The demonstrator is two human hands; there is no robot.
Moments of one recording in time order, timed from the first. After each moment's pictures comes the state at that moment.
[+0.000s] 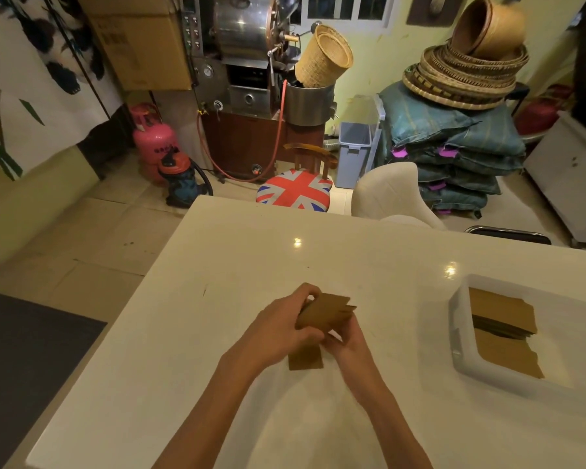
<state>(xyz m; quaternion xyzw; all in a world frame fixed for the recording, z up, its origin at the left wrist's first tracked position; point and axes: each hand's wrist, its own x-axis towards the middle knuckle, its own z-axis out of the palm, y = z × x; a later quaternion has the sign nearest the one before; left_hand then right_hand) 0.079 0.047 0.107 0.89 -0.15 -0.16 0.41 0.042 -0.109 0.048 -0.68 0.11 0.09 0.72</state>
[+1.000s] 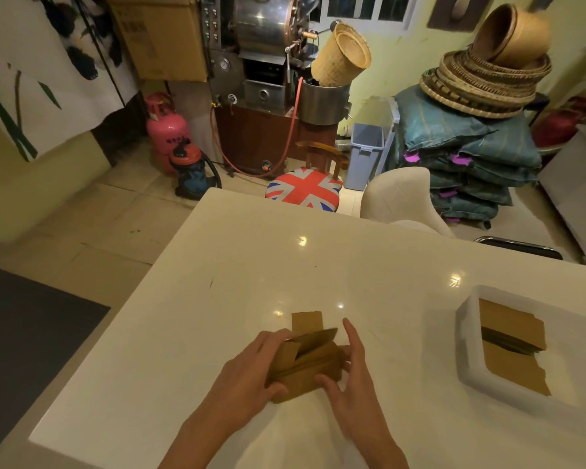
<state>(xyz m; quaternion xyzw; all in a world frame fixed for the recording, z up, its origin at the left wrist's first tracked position) 0.011 0.096 0.062 0.92 -0.15 -0.12 0.34 -0.005 -0.113 0.015 -0.82 0.04 0.05 0.57</state>
